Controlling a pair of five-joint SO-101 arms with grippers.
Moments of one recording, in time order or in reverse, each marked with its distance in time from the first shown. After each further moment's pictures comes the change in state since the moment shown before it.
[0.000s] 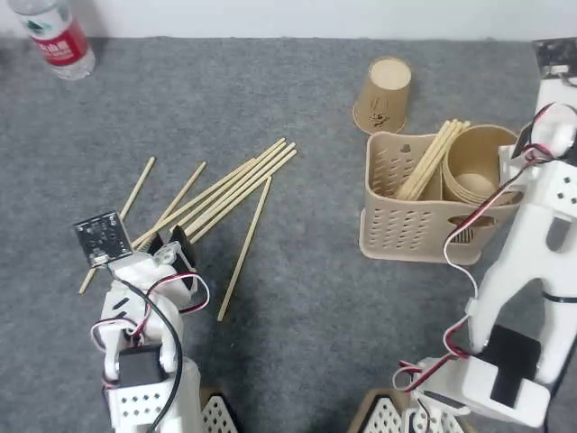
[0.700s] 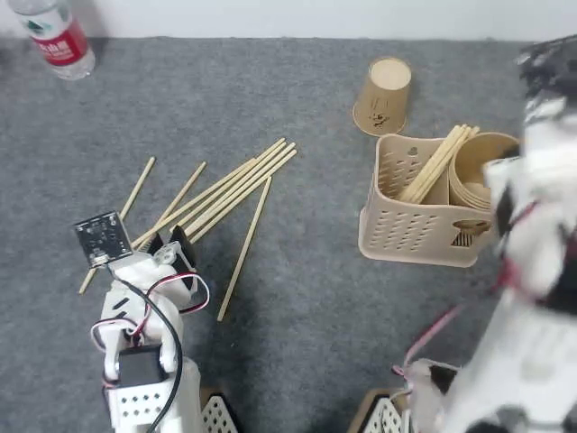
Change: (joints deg) left arm 0.0 0.0 0.0 0.0 0.0; right arm -10.7 -30.8 -0.1 1.2 5.1
